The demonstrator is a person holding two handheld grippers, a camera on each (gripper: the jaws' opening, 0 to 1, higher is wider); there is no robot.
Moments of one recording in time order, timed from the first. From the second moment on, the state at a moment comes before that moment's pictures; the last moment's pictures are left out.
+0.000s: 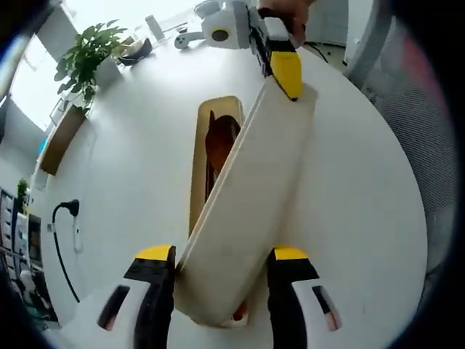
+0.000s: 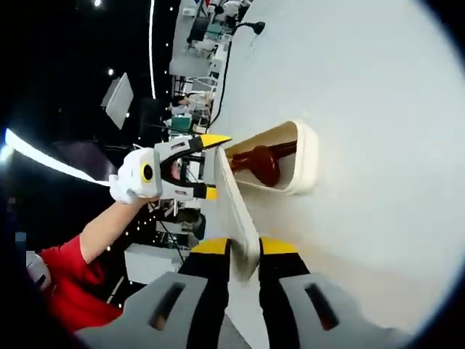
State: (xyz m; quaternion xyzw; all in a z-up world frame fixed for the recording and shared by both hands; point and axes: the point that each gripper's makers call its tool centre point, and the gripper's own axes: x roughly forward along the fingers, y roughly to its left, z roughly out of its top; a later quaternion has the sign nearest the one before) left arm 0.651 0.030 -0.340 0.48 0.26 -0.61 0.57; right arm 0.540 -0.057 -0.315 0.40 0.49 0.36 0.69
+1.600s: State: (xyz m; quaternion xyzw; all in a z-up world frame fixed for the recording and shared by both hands) left arm 0.663 0.046 -0.341 0.45 0.29 -0.57 0.63; right arm 0.647 -0.095 -0.329 -0.29 0.36 0.44 0.77
